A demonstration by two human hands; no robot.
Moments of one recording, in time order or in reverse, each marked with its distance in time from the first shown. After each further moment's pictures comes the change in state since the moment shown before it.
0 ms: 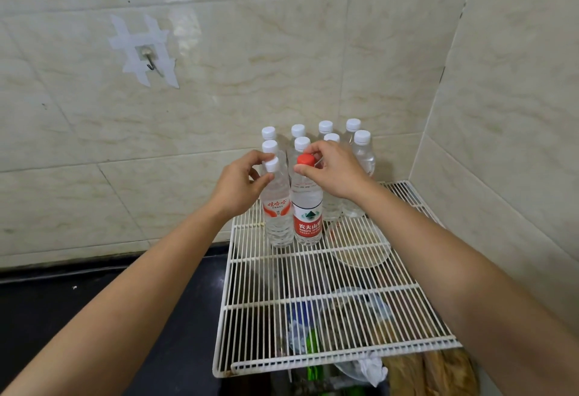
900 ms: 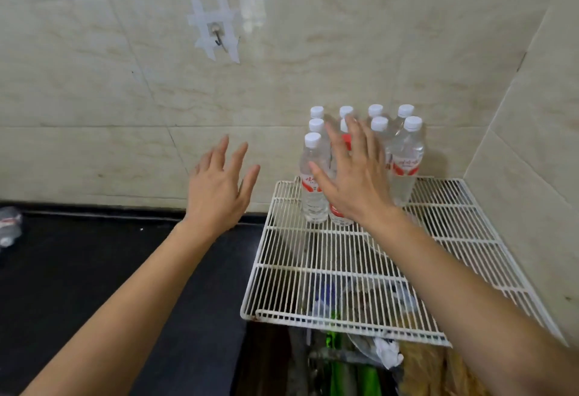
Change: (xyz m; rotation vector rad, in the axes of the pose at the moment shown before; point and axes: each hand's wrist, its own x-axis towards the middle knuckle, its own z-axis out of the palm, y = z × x) left_hand -0.112 0.003 -0.057 0.696 0.242 -0.131; right_hand -0.058 -0.029 0.035 -0.329 0.285 -0.306
